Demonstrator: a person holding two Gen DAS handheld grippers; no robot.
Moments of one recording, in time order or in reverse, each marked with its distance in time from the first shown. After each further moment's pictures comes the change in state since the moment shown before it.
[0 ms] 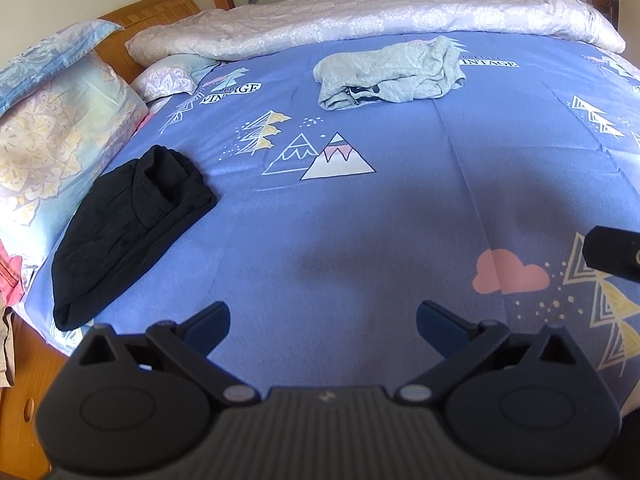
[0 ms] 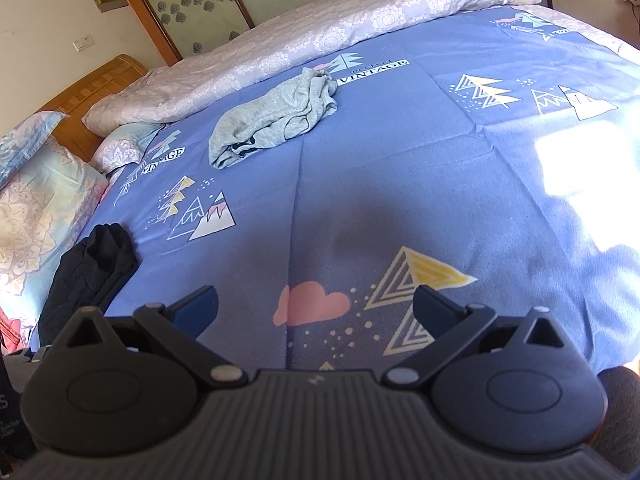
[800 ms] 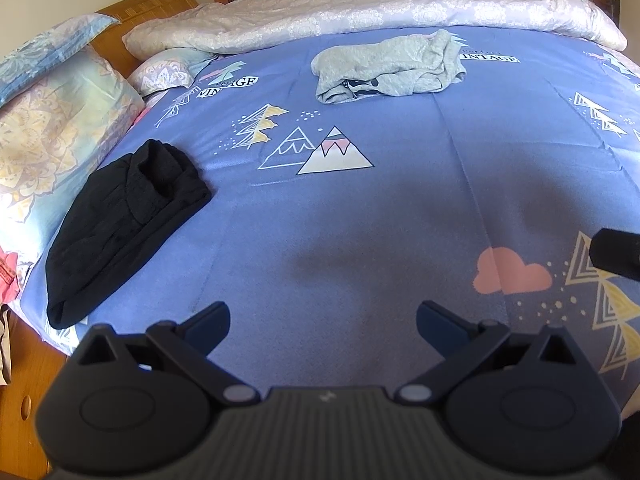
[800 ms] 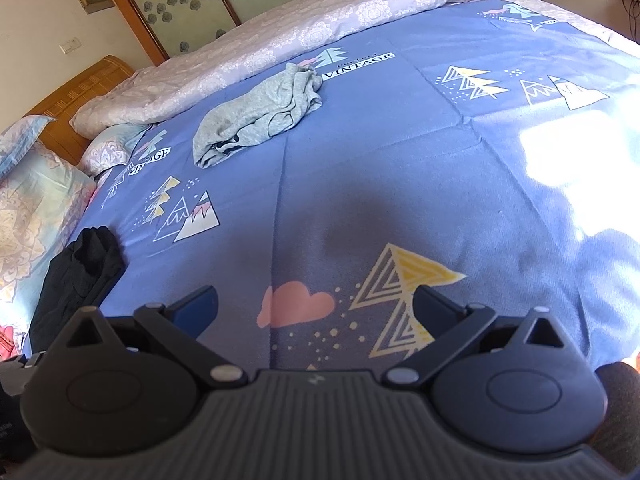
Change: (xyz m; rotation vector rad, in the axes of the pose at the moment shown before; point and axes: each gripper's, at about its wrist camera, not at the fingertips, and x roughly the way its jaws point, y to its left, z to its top) left arm 0.008 -0.001 0.001 -0.006 0.019 -0.008; right arm 0.006 -0.008 0.002 0.019 0.014 -0.024
